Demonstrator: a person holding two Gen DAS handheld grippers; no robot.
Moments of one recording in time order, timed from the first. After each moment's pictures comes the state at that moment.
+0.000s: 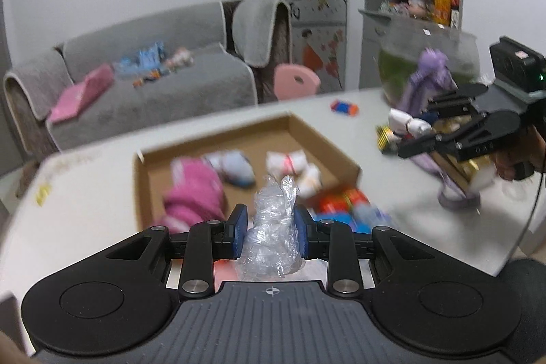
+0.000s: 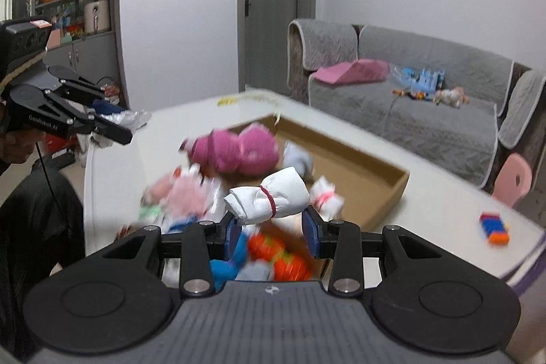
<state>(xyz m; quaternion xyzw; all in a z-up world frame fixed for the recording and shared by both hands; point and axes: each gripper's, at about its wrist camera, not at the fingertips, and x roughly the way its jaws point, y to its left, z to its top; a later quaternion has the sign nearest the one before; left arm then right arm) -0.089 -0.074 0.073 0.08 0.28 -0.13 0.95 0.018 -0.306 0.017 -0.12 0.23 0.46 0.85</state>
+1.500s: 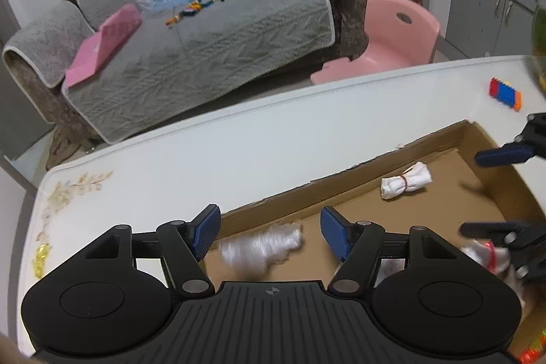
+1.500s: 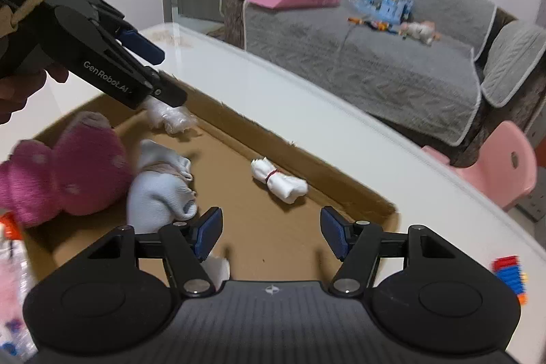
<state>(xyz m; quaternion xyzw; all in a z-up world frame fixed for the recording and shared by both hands) 0.200 -0.026 0.020 0.12 0.42 -0.03 0.90 0.170 -0.168 -0.039 -0.19 0.34 0.34 0.86</state>
